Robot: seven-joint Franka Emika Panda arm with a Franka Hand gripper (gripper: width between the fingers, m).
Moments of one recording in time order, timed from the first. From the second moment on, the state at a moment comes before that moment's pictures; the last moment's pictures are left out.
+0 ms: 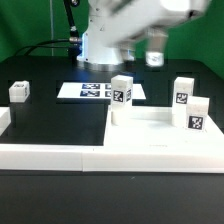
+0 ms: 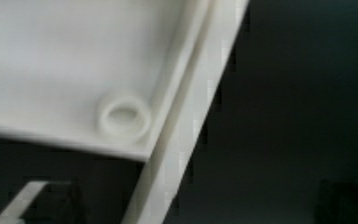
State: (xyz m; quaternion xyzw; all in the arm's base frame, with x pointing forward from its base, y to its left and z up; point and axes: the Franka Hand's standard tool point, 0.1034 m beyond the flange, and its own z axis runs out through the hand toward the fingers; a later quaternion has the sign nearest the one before) arm 0.597 -0.007 0.139 -0.83 0.53 -0.14 0.12
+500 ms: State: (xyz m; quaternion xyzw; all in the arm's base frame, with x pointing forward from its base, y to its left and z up) arm 0.584 -0.056 0.139 -0.91 0.37 -0.18 0.07
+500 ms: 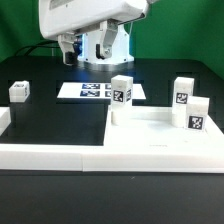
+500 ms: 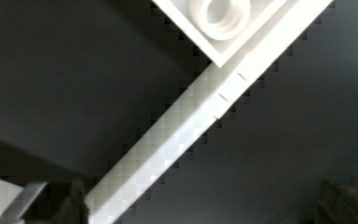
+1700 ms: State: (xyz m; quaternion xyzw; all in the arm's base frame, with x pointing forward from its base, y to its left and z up) arm 0.579 -0.064 0.139 -0.95 0.26 -0.19 0.04
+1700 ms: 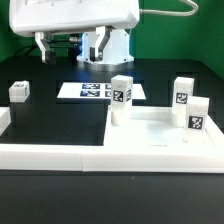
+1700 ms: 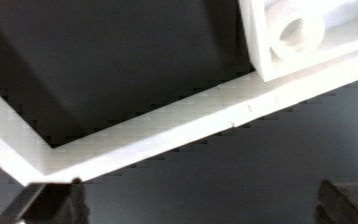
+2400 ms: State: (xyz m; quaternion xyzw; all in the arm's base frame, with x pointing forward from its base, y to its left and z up) arm 0.472 -0.177 0.071 -1.00 0.04 -0.07 -0.01
